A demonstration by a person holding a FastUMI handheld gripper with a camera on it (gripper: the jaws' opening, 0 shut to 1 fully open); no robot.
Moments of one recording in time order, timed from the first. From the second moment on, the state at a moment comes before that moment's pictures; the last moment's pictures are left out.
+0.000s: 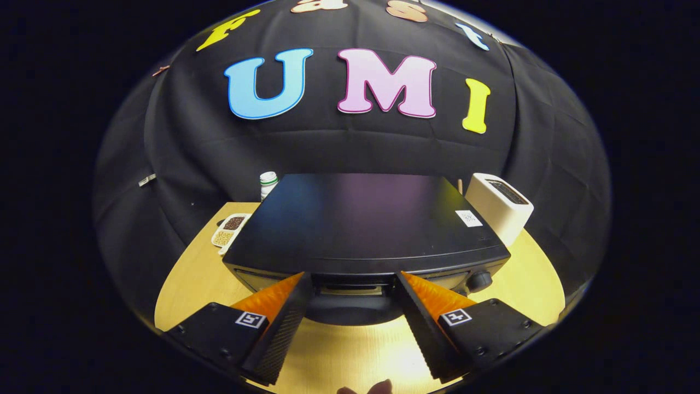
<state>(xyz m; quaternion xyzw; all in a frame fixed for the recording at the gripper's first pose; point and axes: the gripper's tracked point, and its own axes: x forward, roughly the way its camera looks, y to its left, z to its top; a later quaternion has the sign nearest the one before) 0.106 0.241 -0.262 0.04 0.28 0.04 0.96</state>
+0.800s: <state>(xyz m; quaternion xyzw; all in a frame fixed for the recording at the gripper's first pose) -0.016 0.235 -0.351 0.01 0.39 0.06 0.92</state>
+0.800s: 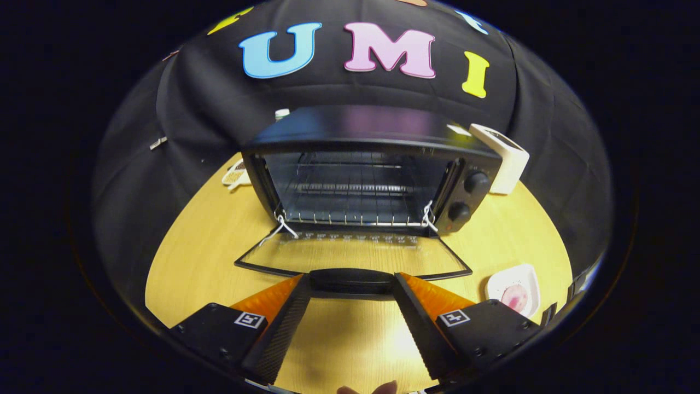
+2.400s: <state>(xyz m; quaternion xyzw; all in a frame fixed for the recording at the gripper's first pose) -0.059 -0.014 -0.303 0.08 0.50 0.16 0.85</state>
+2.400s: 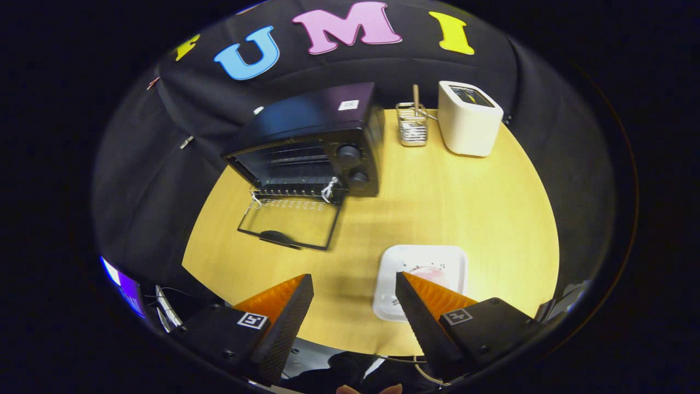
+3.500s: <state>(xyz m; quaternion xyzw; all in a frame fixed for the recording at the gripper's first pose) -0.046 -0.117 -0.464 0.10 0.65 0.11 0.74</state>
